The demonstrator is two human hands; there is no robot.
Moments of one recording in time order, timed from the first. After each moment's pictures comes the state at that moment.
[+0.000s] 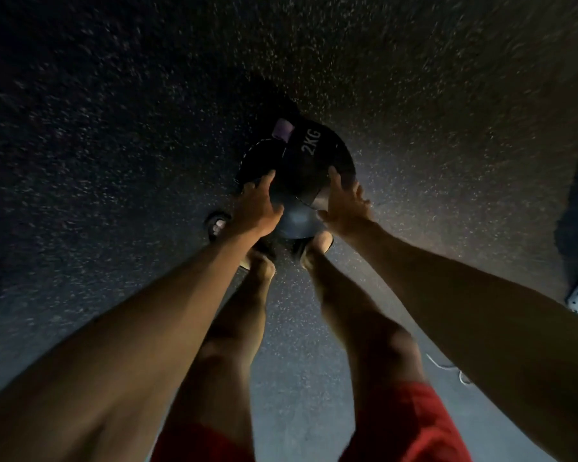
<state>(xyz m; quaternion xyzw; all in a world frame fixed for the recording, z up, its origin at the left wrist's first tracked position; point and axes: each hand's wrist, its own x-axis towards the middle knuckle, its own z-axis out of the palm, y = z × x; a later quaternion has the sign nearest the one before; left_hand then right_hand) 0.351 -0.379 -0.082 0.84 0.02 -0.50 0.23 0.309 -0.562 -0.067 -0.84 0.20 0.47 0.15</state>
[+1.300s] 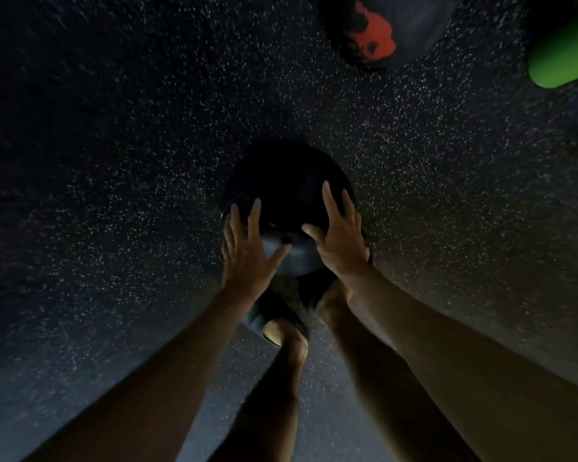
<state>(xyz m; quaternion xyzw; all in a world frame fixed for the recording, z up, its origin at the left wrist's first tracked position) 0.574 -0.297 -0.146 0.91 0.12 -0.26 0.30 0.607 -0.475 -0.139 -0.90 0.13 0.30 0.30</state>
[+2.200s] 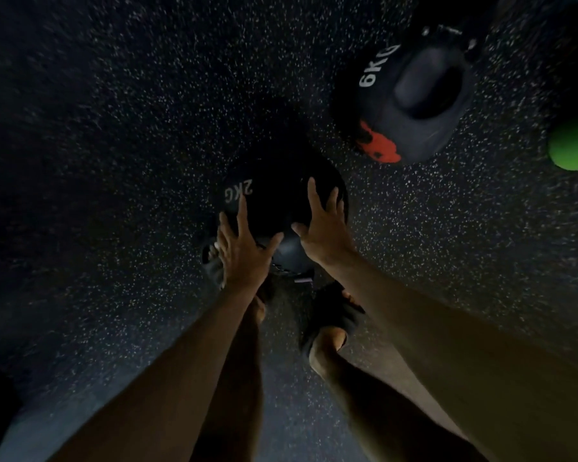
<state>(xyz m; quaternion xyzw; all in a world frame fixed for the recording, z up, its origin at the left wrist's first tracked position) 0.811 -0.302 -0.153 0.89 0.23 -0.24 0.30 0.859 -0.453 -0.147 -0.87 0.11 0.36 0.32</state>
